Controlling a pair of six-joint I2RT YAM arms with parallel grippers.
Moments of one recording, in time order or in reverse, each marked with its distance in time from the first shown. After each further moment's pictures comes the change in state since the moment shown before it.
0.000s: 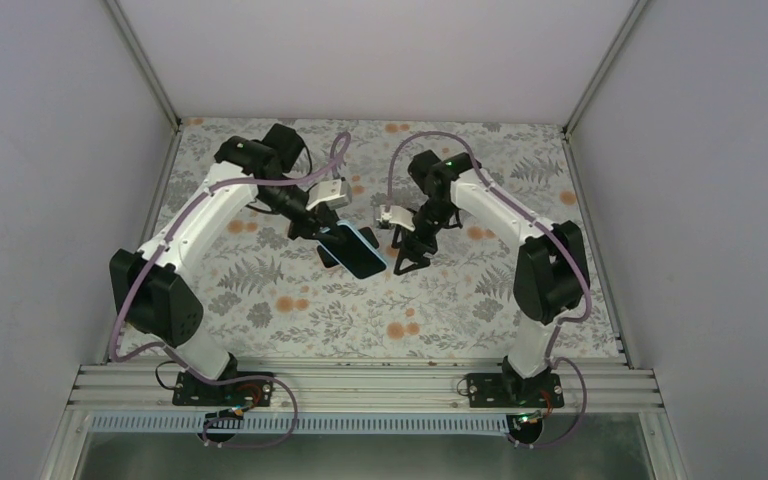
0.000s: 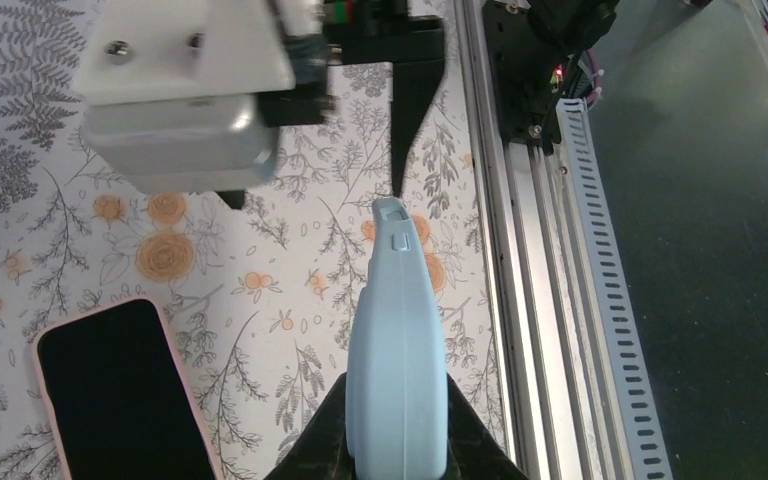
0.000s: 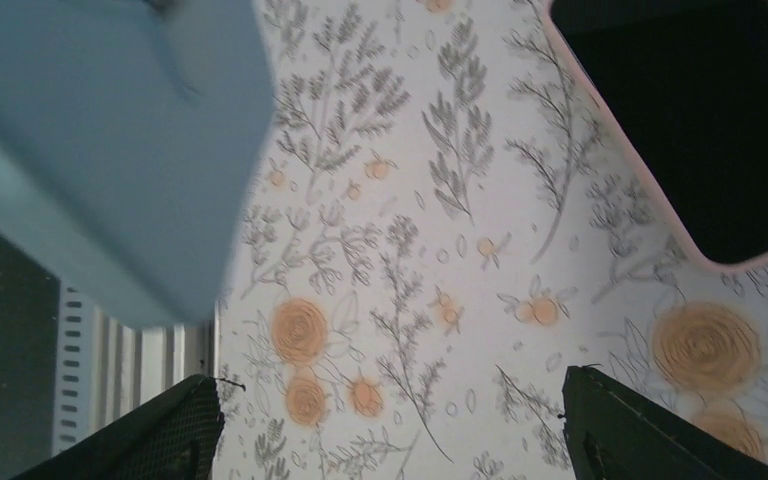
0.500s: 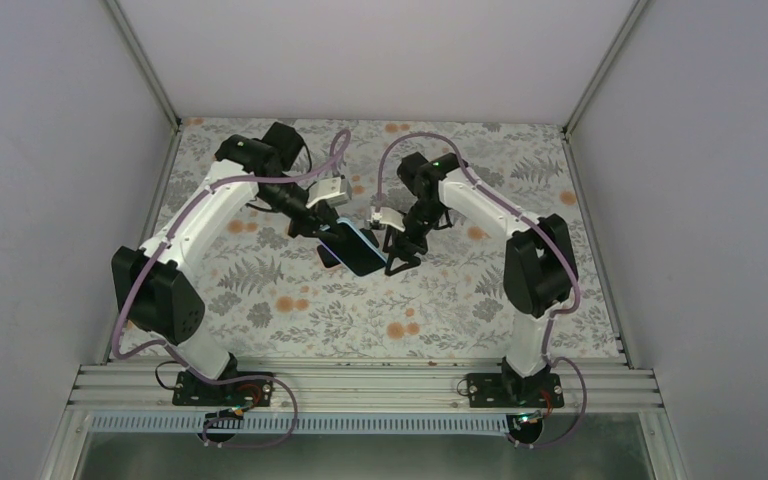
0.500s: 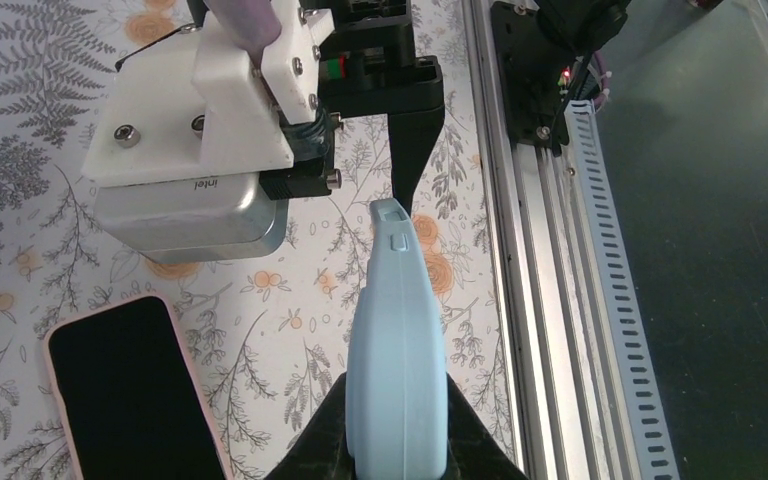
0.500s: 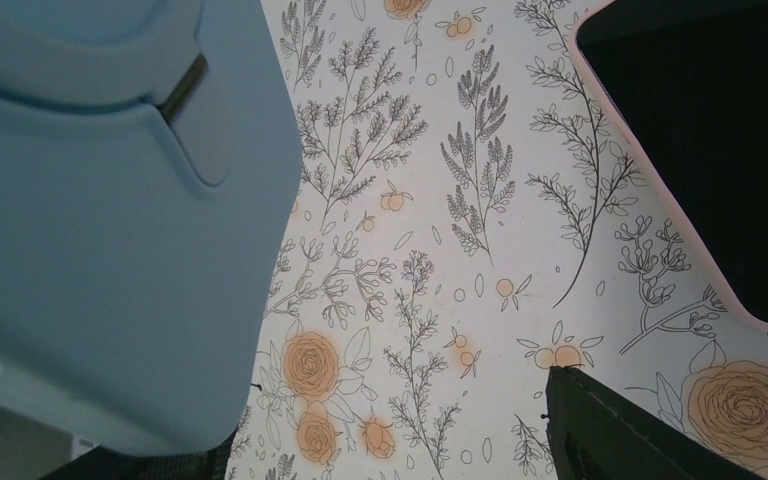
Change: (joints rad) left arm 0.006 0.025 0.013 0.004 0.002 0.001; right arm 0.043 0.056 0.040 0.002 -0.048 0.030
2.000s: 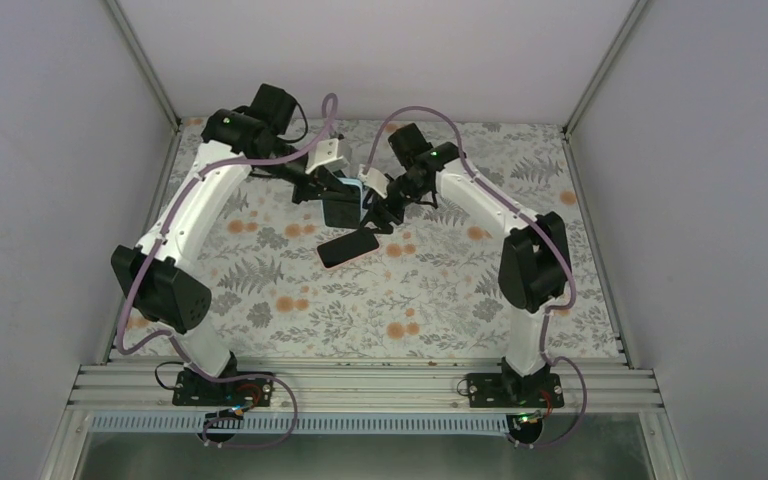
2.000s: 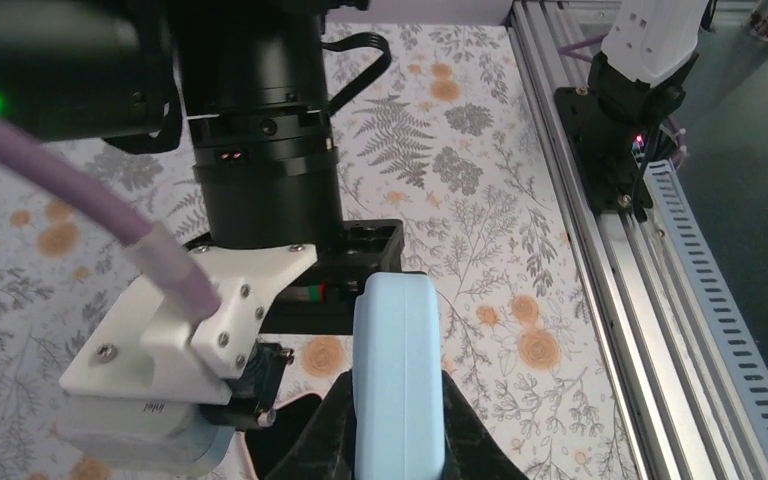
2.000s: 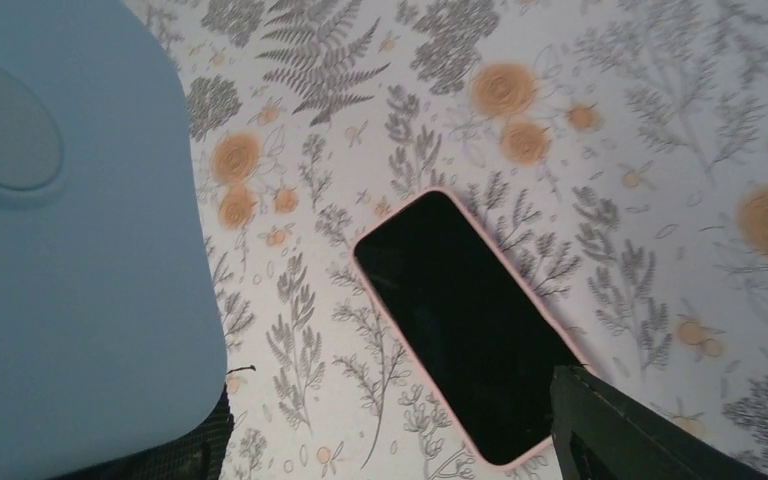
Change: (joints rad) left arm 0.019 0.069 0.263 0.057 0.045 0.015; right arm 0.002 0.066 0.154 0.312 -0.017 0.256
